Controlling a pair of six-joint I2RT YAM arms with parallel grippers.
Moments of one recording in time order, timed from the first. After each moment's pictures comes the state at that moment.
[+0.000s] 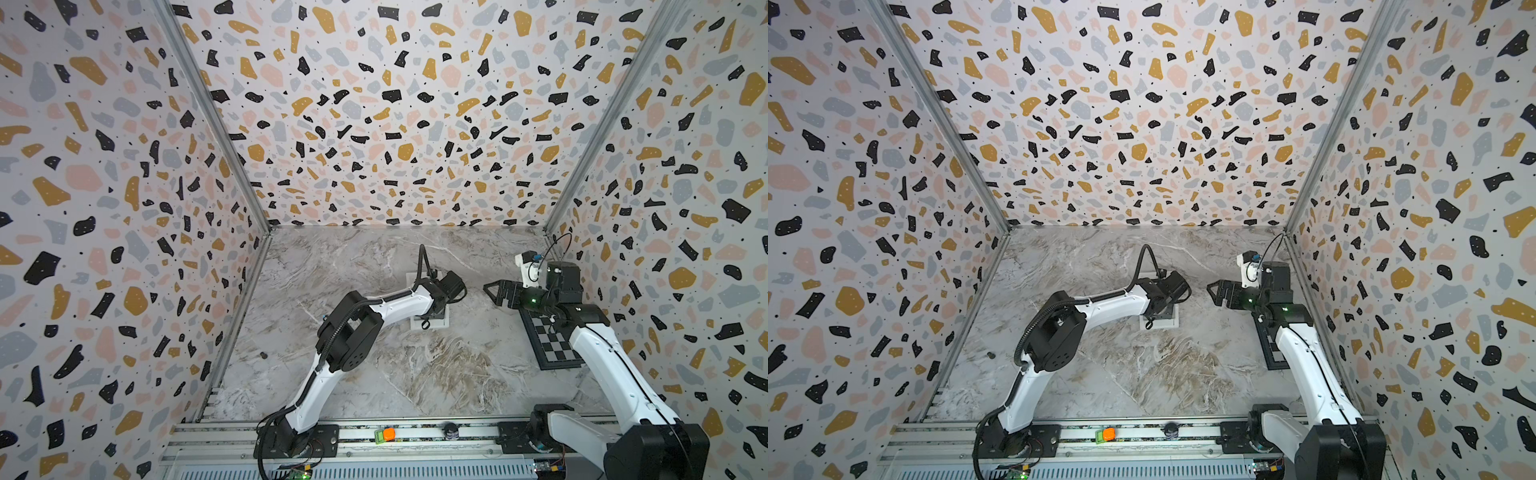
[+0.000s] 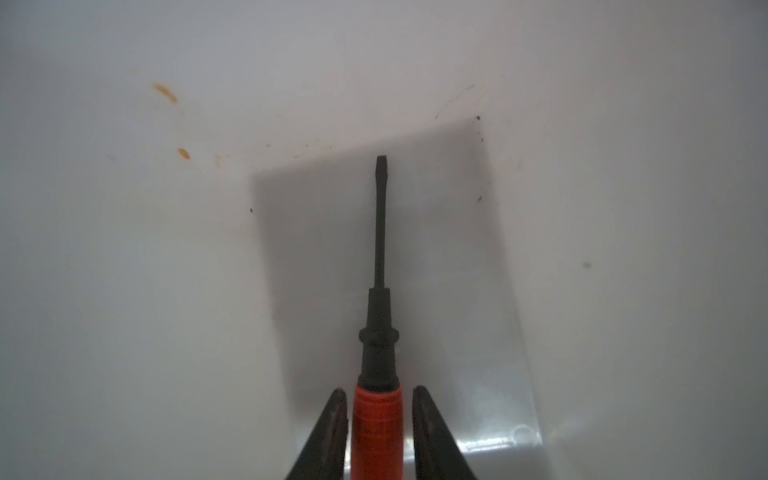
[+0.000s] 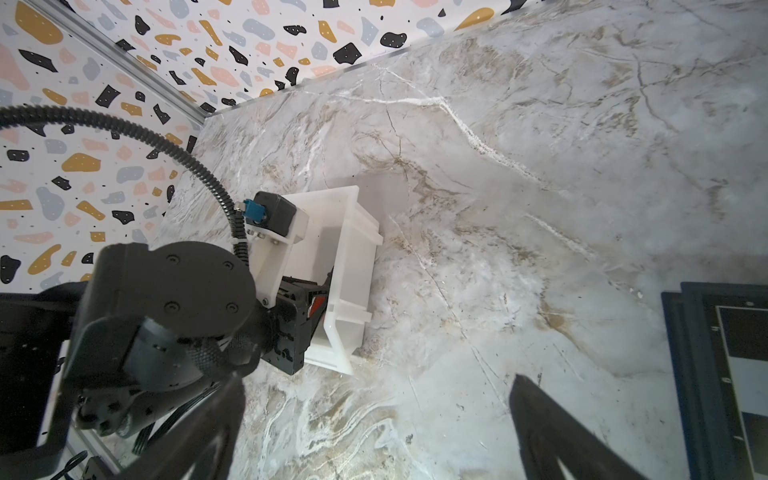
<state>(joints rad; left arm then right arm) -0.89 2.23 1.74 -0.74 -0.37 -0.66 0.04 1.08 0.87 -0.47 -0.51 0.21</state>
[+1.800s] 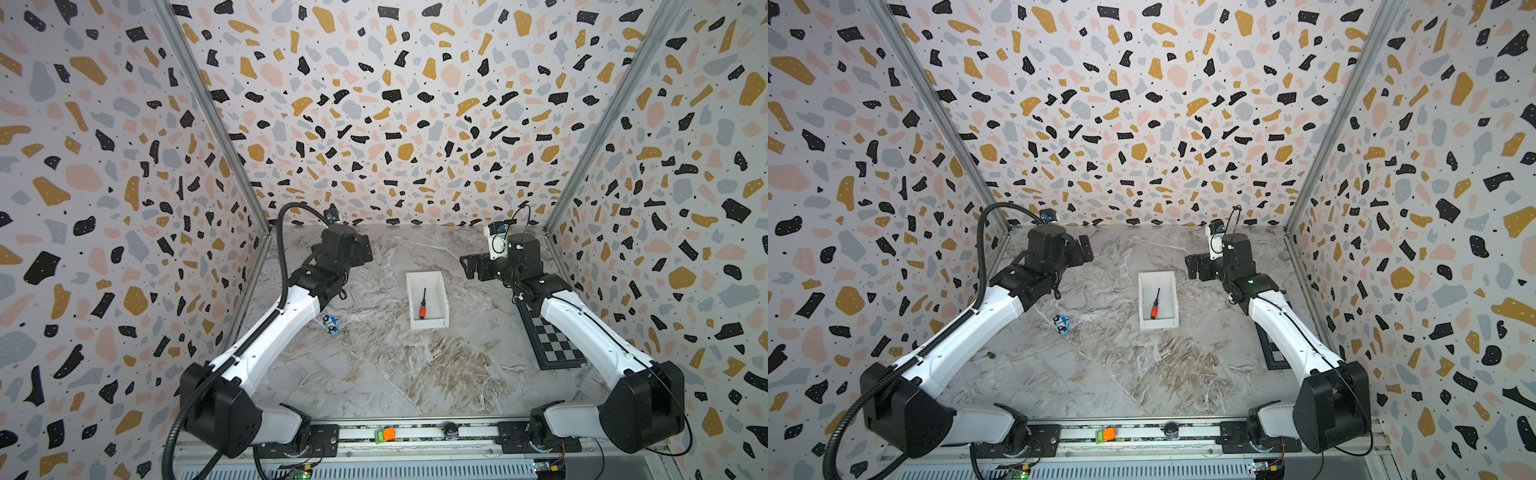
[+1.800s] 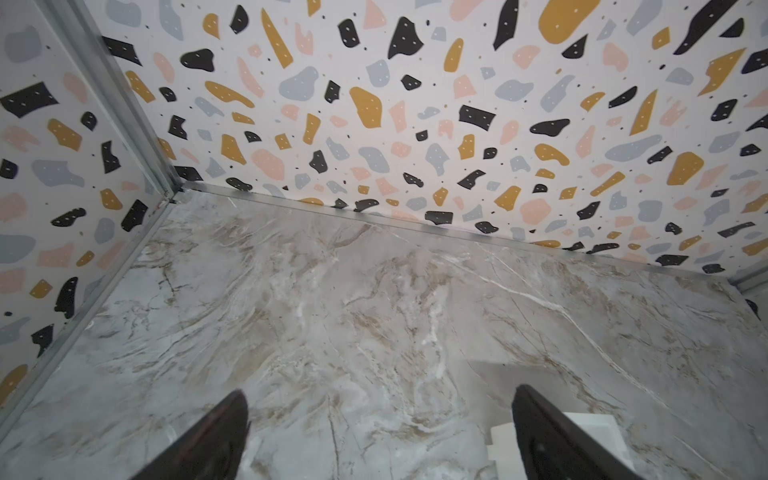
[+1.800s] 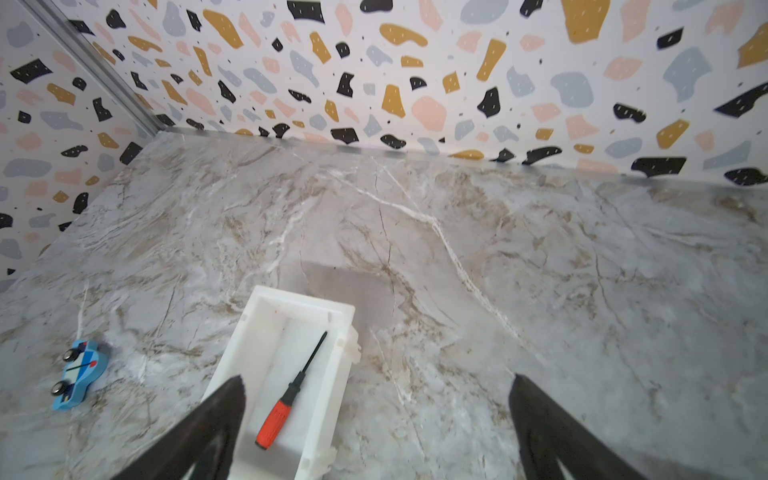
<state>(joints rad) -0.39 1.34 1.19 -0.32 -0.37 -0.34 0.31 1.34 1.08 -0.22 -0.10 0.09</state>
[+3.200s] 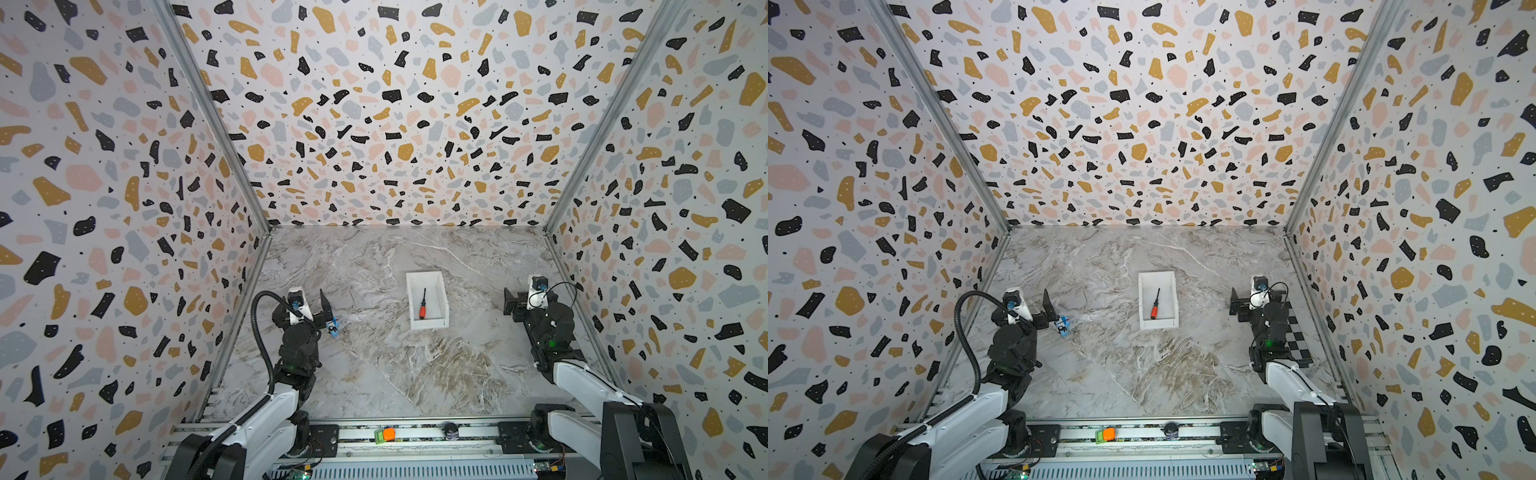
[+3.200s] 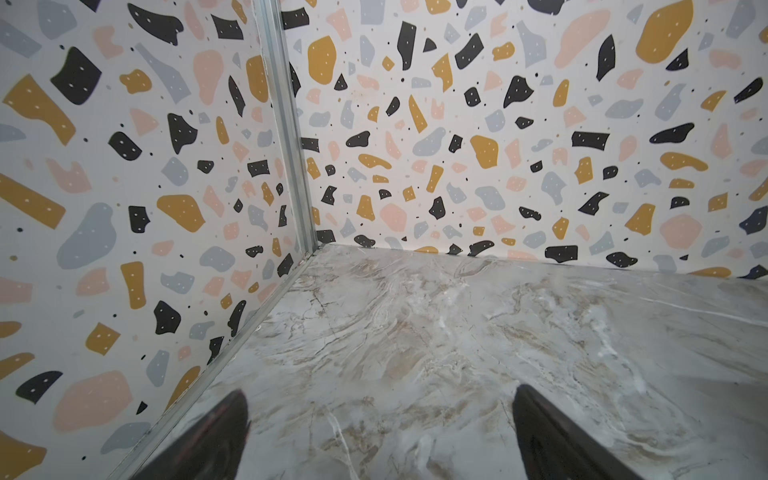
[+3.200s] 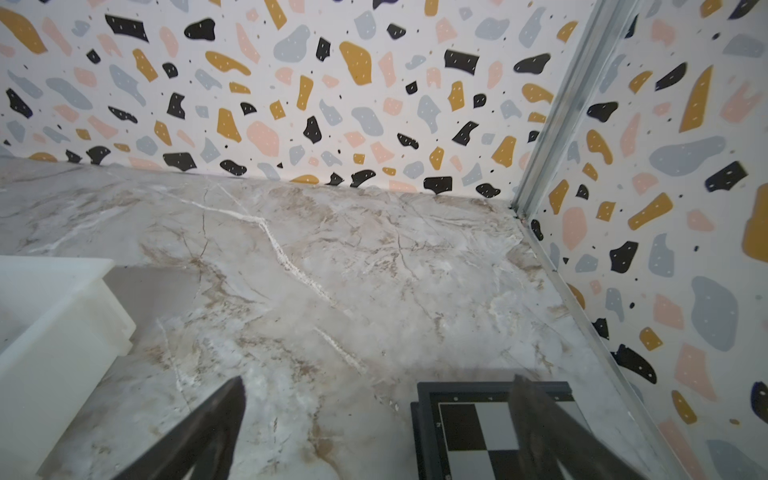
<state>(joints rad) -0.23 0.95 0.13 0.80 -0.46 0.04 -0.03 1.07 0.27 0.64 -0.08 -0.09</state>
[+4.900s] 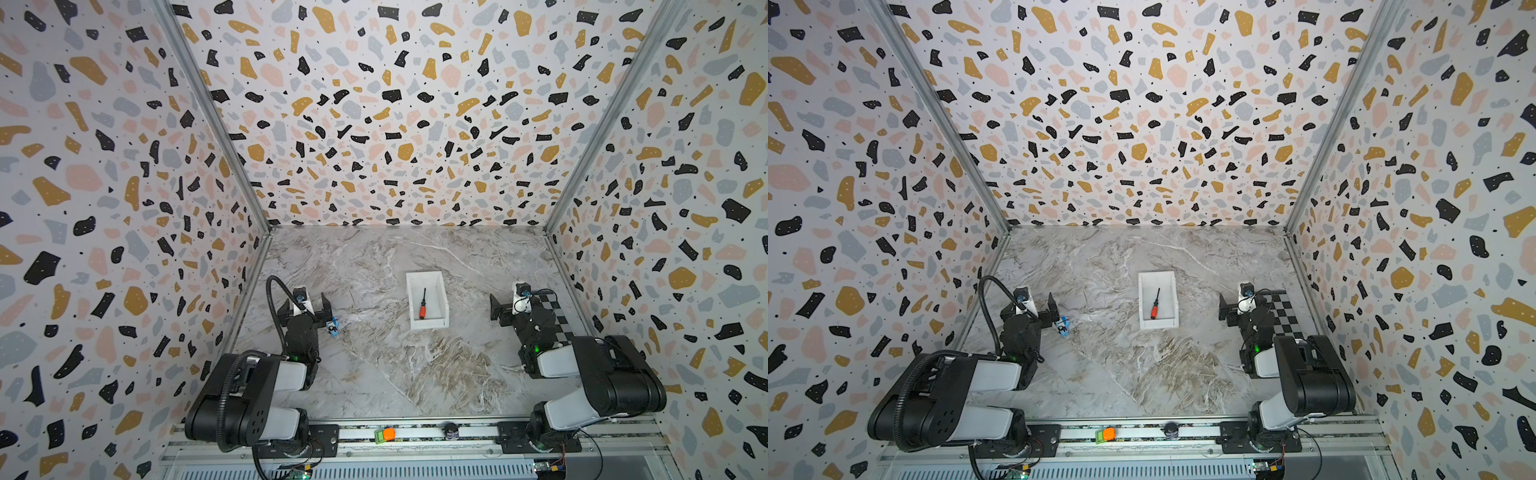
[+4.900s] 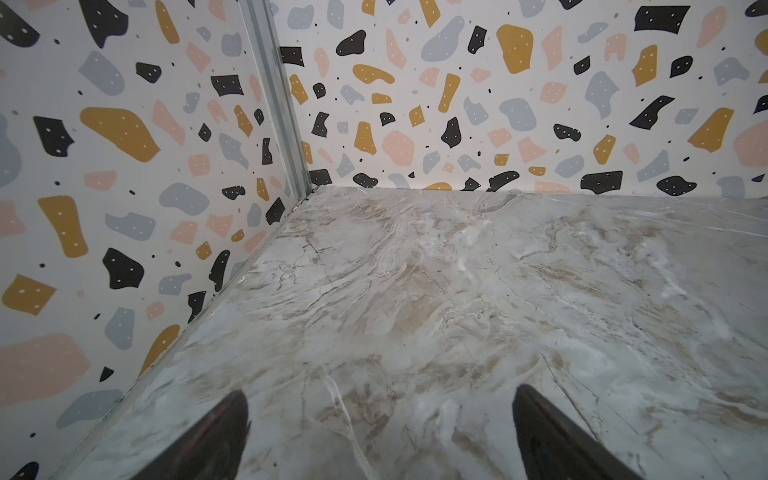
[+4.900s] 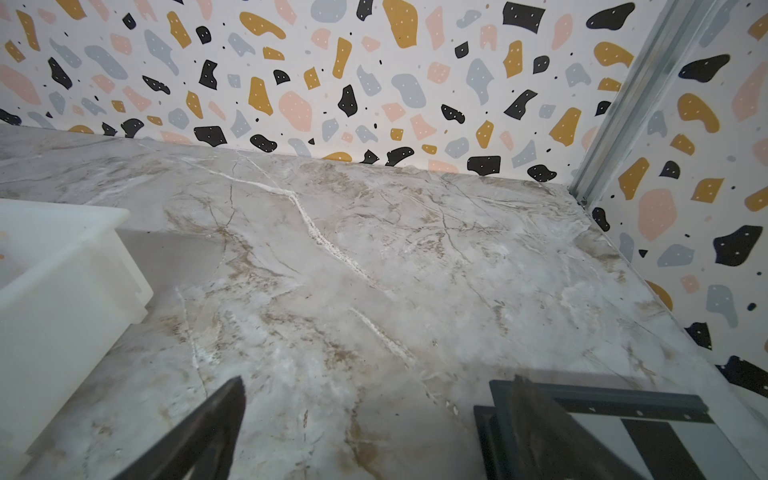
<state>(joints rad) -0.11 1.40 0.16 1.08 -0.34 0.02 0.05 1.50 0.21 1.10 -0.08 -0.09</state>
